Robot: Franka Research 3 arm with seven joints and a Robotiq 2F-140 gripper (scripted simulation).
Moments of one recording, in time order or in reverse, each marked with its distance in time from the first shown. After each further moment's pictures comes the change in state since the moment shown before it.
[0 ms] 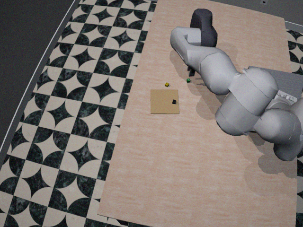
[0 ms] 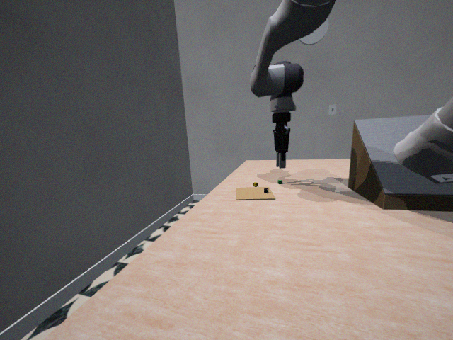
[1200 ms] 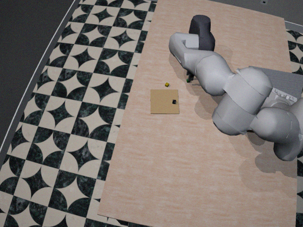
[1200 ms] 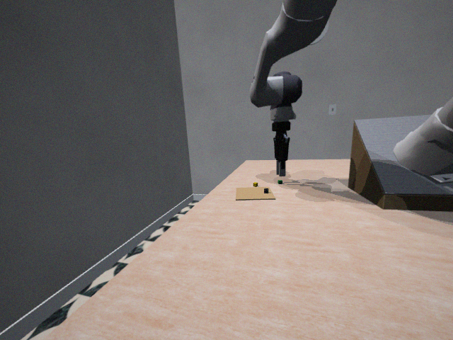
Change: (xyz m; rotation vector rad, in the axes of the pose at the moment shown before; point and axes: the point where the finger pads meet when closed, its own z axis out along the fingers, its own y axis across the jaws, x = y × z) arm -0.001 0.001 0.037 -0.008 -0.001 0.019
